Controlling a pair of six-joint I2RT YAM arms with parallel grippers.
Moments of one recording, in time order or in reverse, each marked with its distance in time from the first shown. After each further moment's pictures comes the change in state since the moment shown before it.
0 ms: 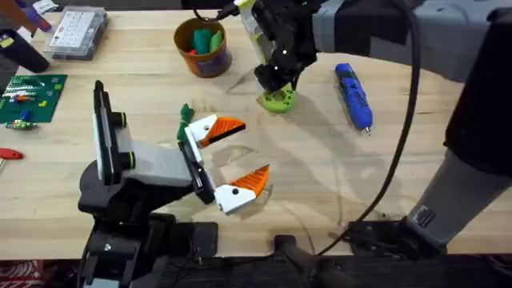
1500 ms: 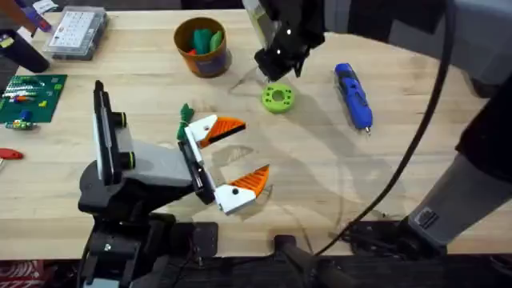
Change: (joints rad) left arm 0.000 0.000 0.000 0.000 0.000 0.000; right arm -0.001 -0.044 0.110 -0.137 0.007 0.000
